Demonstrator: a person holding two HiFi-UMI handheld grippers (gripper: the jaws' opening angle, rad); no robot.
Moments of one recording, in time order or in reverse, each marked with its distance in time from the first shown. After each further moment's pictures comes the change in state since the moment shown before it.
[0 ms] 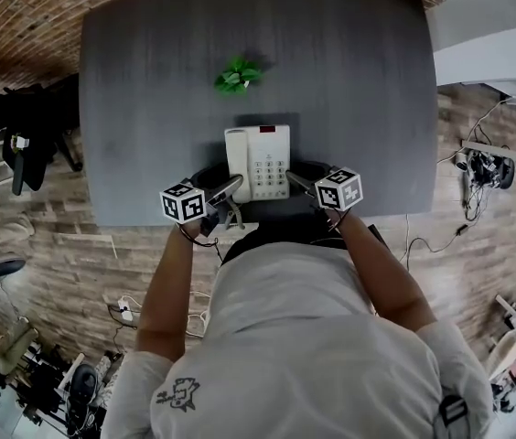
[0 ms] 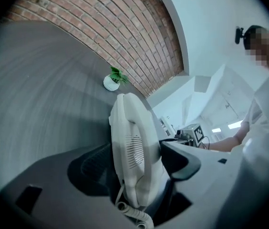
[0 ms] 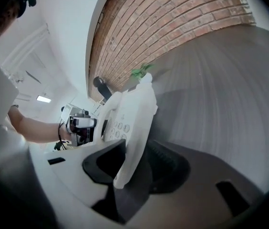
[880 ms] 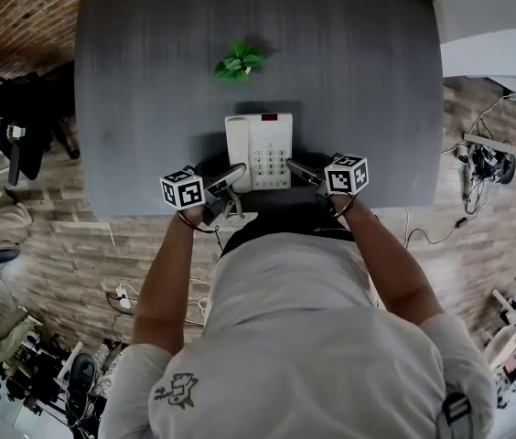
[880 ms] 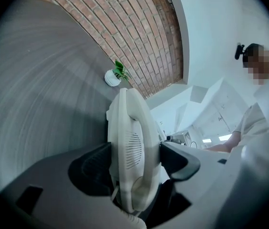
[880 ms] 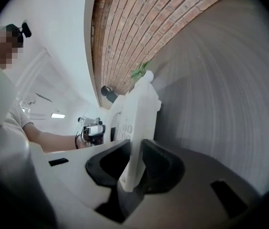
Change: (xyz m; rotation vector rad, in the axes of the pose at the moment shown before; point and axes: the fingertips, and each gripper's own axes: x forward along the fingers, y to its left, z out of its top) left arm 0.011 -0.003 -0.005 -0.108 -0.030 -0.112; right arm 0.008 0.006 -0.001 0.147 -0.030 0.200
